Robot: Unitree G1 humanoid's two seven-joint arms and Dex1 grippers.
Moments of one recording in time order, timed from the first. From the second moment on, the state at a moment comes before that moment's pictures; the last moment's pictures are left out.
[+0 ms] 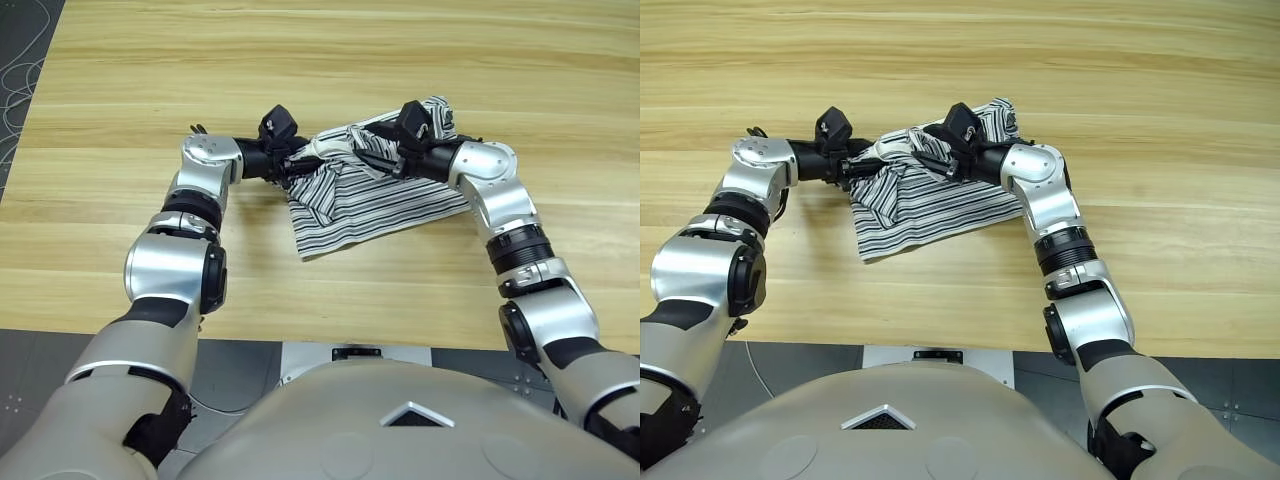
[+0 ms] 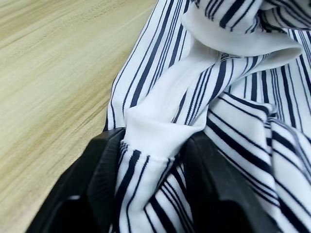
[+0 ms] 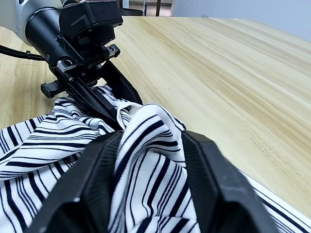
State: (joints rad) left arm -0.76 0.31 -0.08 1.30 0.09 -0.20 -1.02; right arm -0.51 -0.20 0.25 0.57 0.06 -0.04 0.84
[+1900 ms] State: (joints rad) left arm -0.44 0.47 -0.28 0.61 0.06 -0.25 -1.24; right arm -0.37 -0.51 0.18 0.28 0.12 0.05 1.09
